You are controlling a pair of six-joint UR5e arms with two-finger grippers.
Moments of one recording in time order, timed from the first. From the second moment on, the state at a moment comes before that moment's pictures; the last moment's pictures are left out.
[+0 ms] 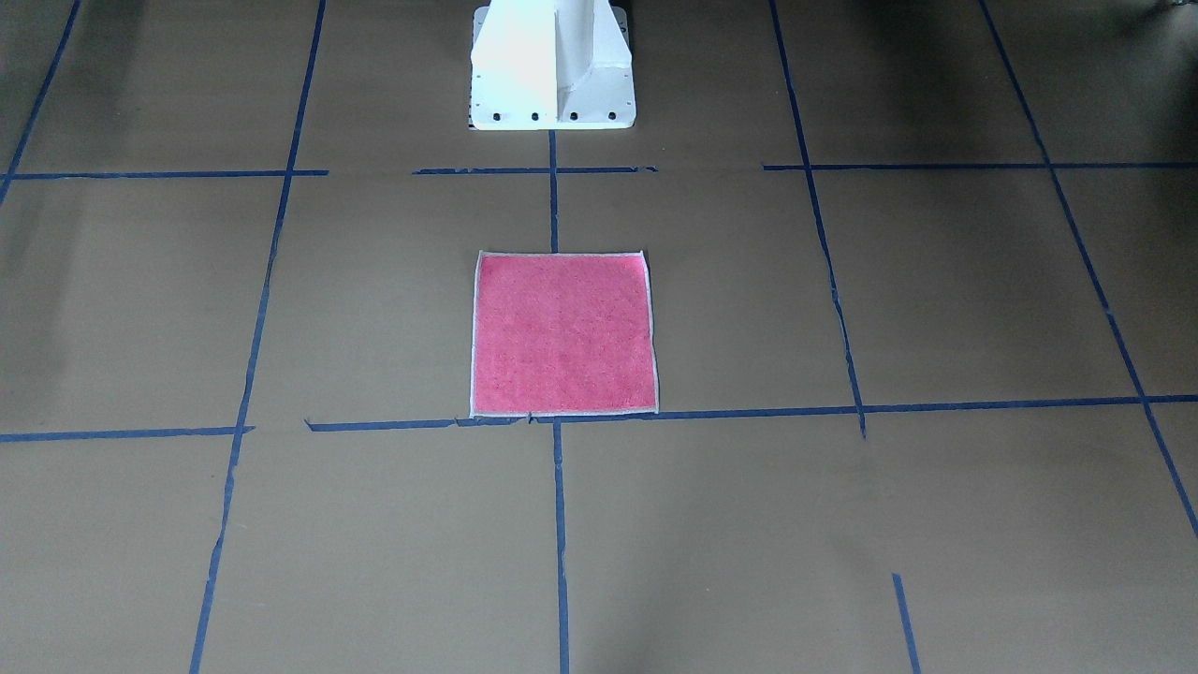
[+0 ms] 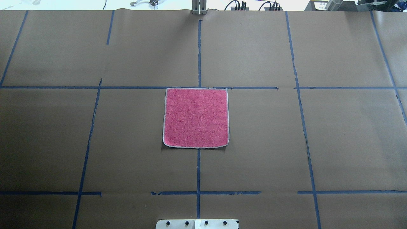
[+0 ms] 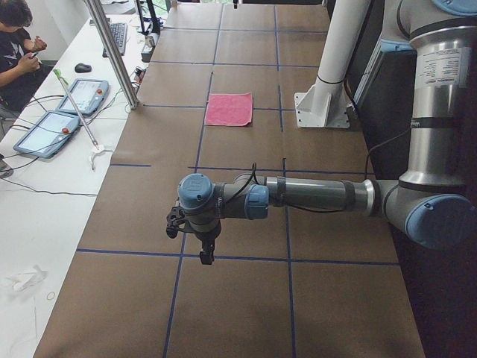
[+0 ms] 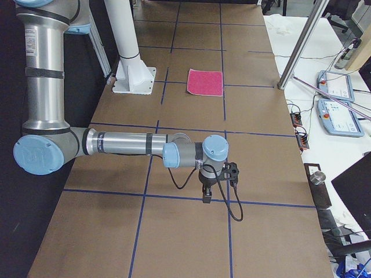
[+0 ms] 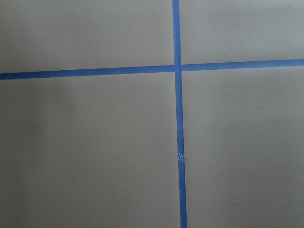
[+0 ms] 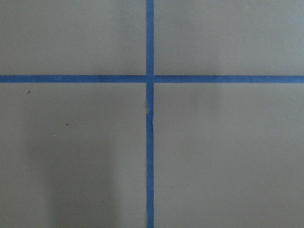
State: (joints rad) left arm -1.53 -1.54 -1.64 -1.54 -2.35 0.02; right arm 1.47 -1.62 1.61 -1.51 2.29 0.12
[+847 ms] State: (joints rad) left arm -1.20 -1.84 -1.64 -1.54 -2.32 -0.38; right arm 1.22 -1.35 1.62 -1.52 2.30 0.40
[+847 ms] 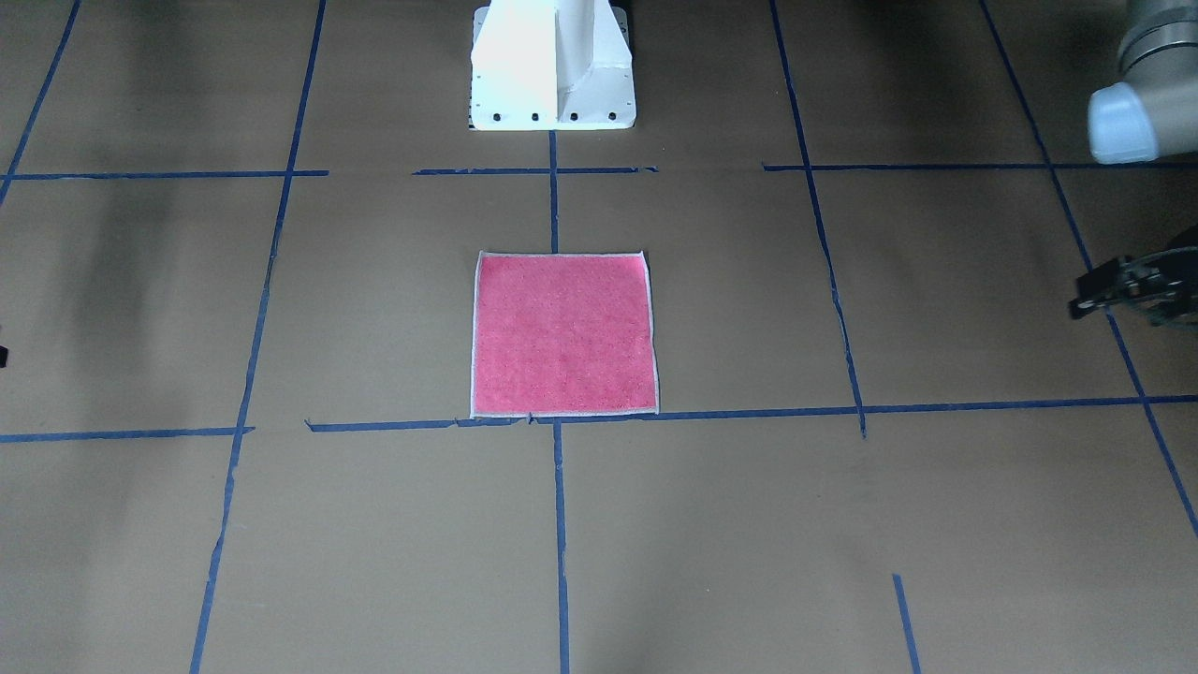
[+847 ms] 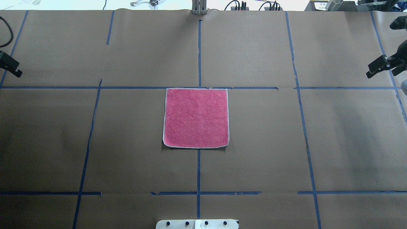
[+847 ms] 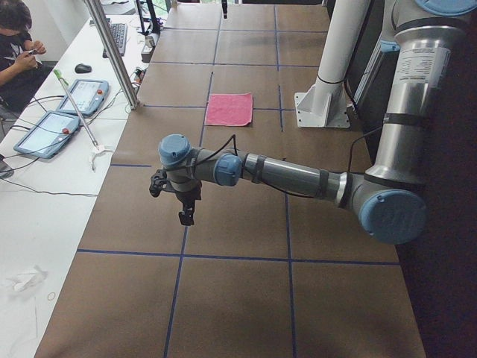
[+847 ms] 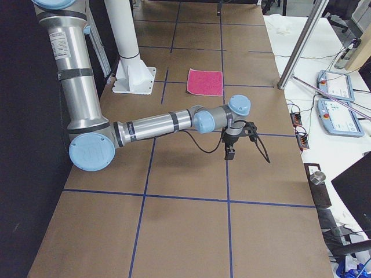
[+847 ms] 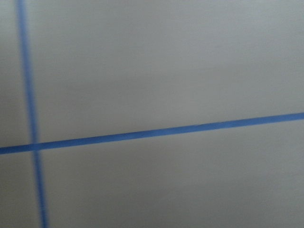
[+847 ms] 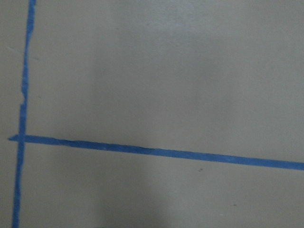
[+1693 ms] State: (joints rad) left arm -0.72 -2.16 -1.65 -1.54 -2.15 -1.34; right arm 0.82 -1.12 1.74 -1.51 2.16 1.27
